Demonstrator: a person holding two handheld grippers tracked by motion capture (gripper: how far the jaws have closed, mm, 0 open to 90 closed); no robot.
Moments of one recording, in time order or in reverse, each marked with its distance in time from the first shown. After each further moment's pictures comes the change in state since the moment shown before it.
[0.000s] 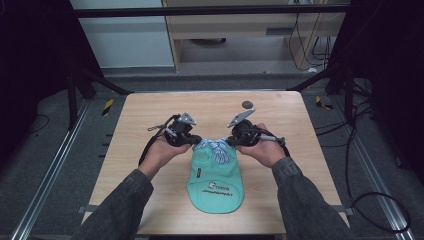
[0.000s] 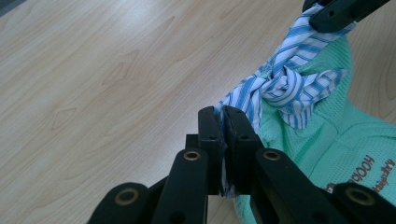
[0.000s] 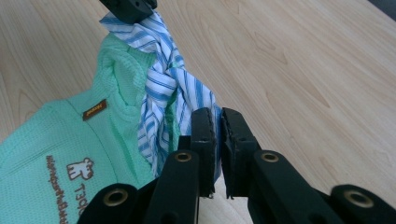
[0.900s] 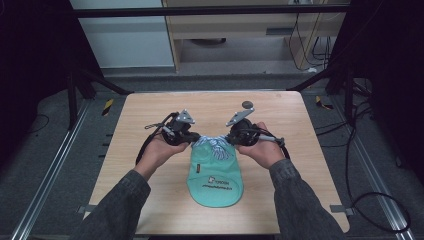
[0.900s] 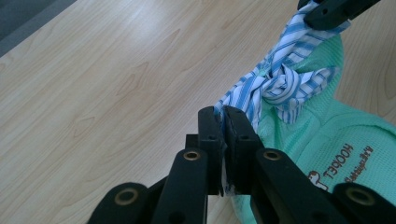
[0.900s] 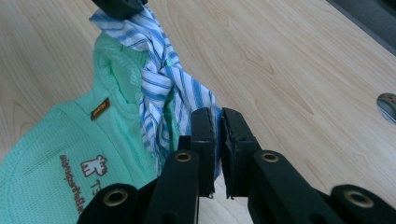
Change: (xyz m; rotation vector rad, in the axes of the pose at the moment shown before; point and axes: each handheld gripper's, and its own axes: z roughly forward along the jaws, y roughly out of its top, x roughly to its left) left arm -0.002 0.006 -0.016 -0.005 0.032 0.049; right arm 0.009 0.008 -0.008 -0.015 -0.056 -0.003
